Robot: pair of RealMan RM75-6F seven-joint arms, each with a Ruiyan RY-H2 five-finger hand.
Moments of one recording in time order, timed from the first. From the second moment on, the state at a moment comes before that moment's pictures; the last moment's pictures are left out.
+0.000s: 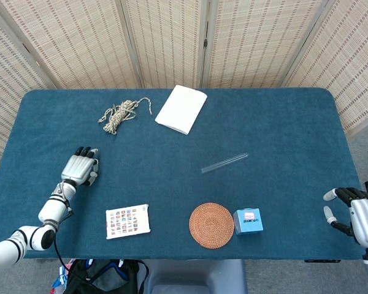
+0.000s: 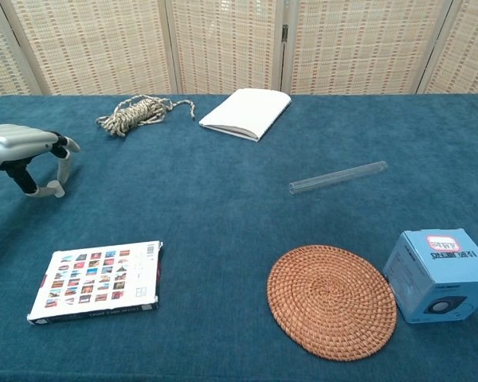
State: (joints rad) left arm -0.75 -1.50 -0.10 -1.06 1.06 0.73 0.27; right arm 0.03 -1.00 0.06 -1.77 -1.52 1.52 0.05
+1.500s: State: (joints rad) left arm -0.74 -1.24 -0.14 -1.51 1.09 0.83 0.24; right arm 0.81 -1.29 0.23 -1.45 -1.27 0.67 -0.20
